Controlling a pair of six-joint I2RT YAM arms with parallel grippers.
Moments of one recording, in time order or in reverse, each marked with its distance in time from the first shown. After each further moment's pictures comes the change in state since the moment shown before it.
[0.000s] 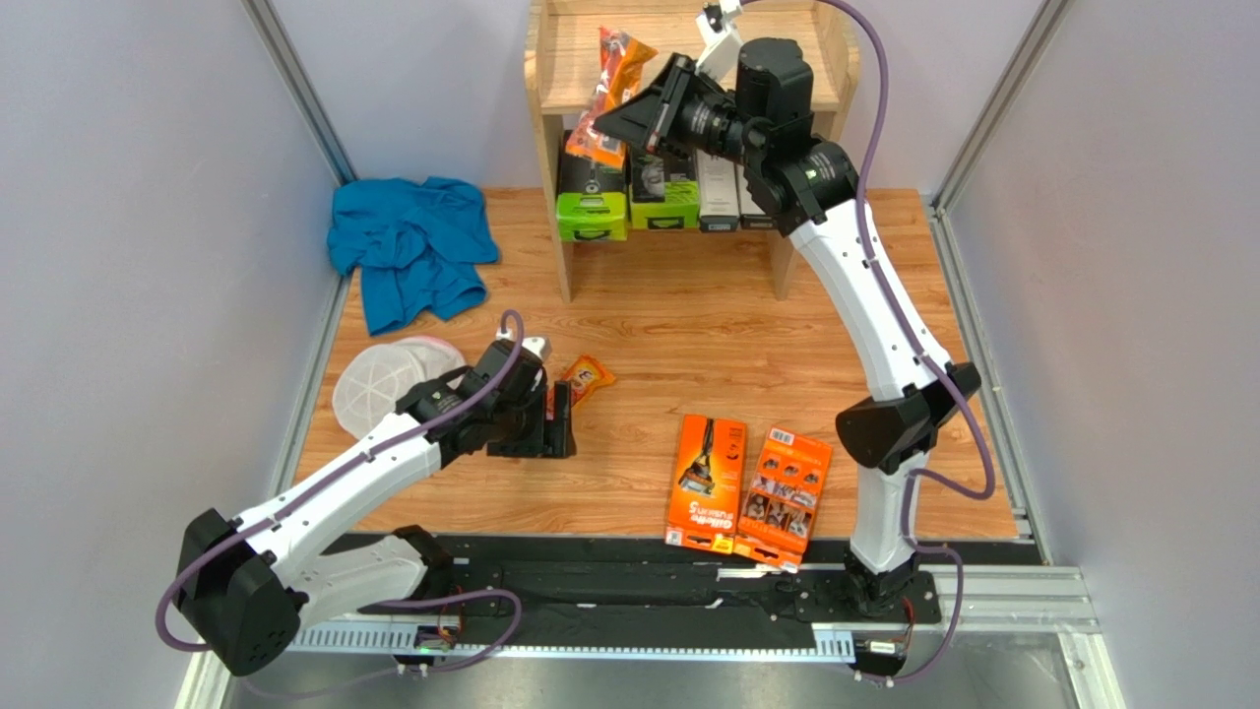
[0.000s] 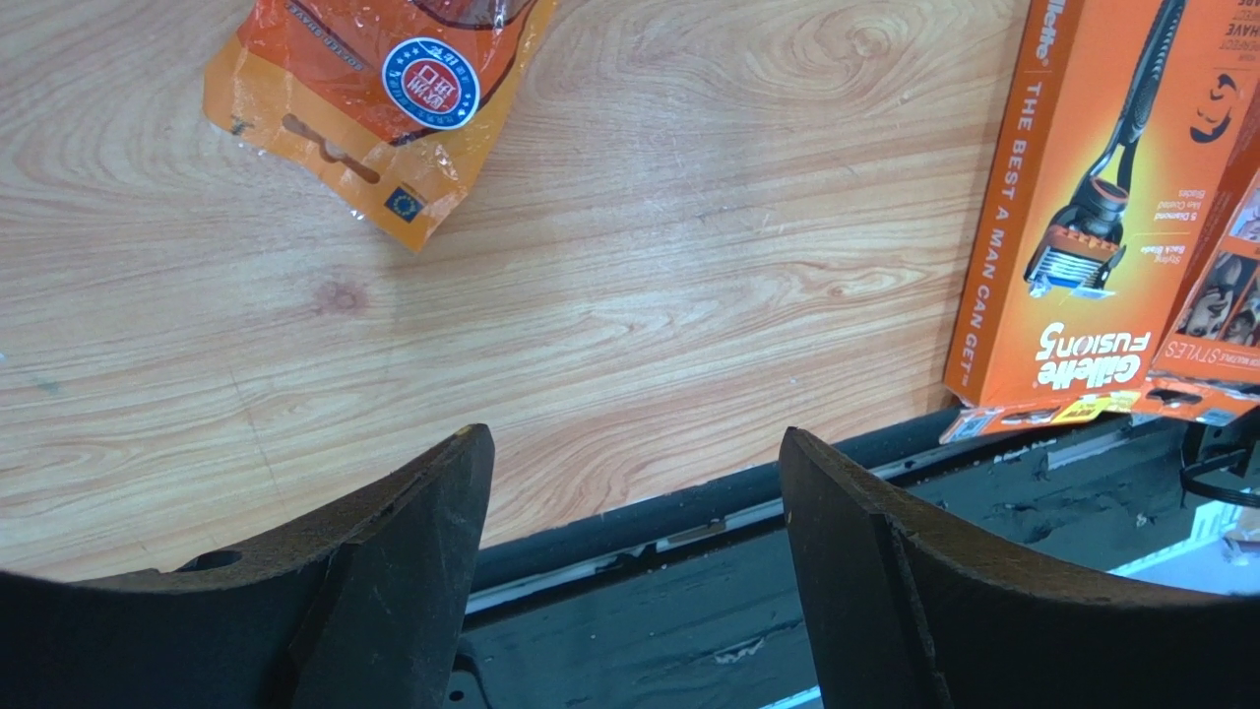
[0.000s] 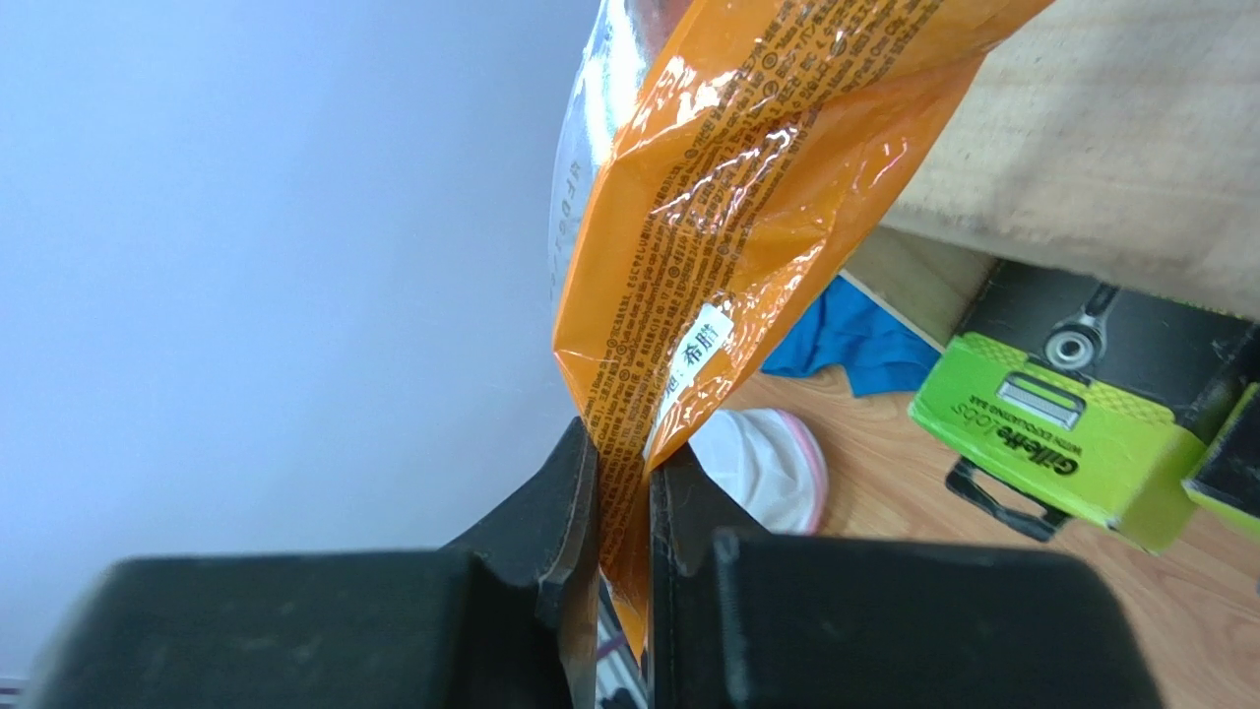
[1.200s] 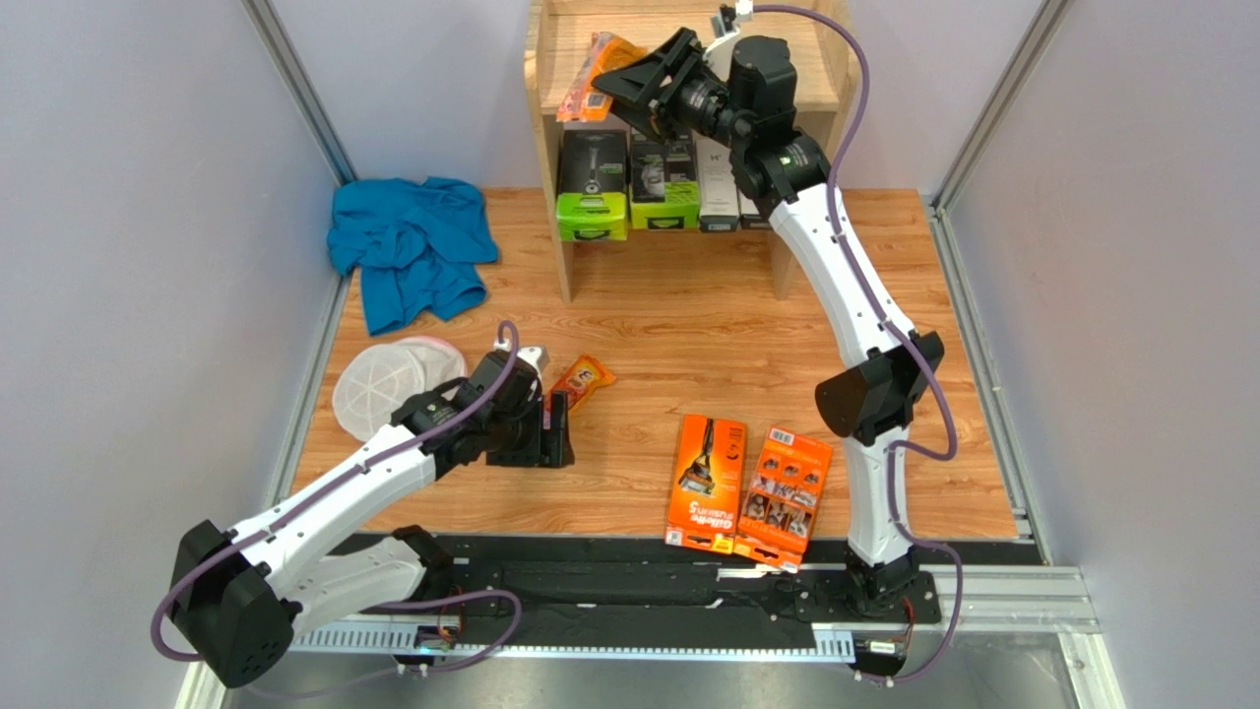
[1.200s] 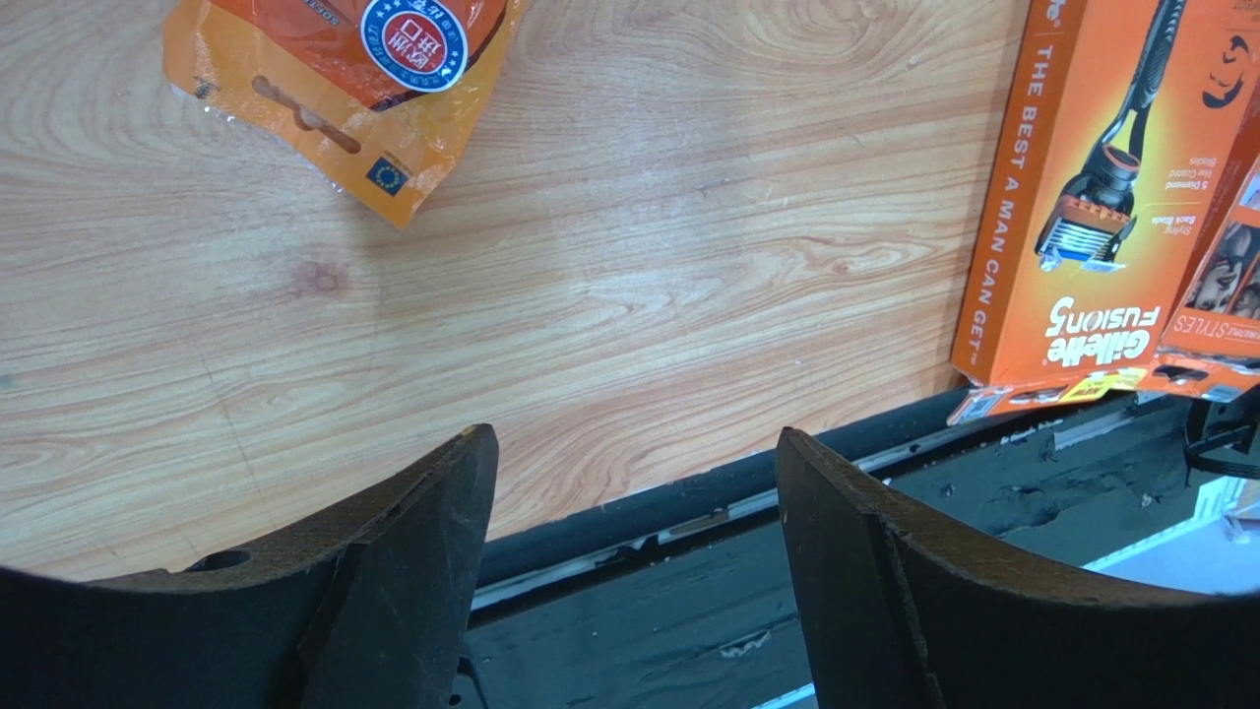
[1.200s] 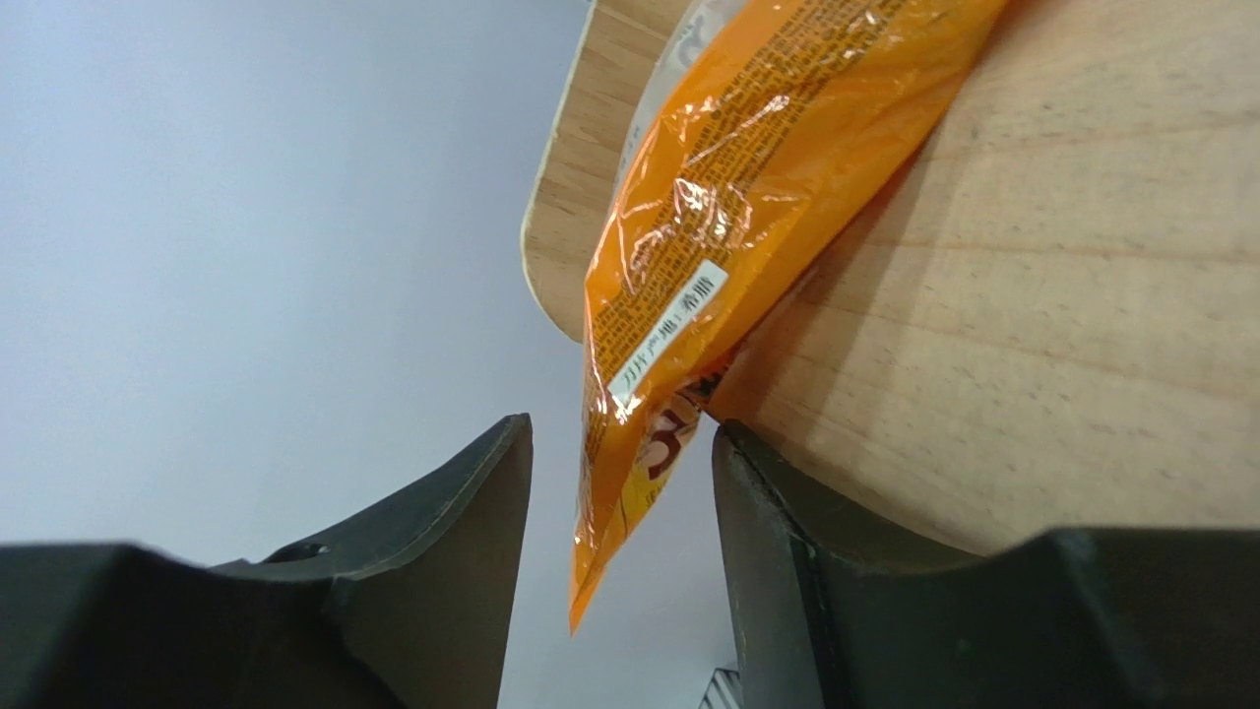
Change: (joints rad) left arm 0.000 -0.047 -0.066 0.030 0.029 -0.003; right arm -0.071 0.198 0.090 0.229 -0.004 0.360
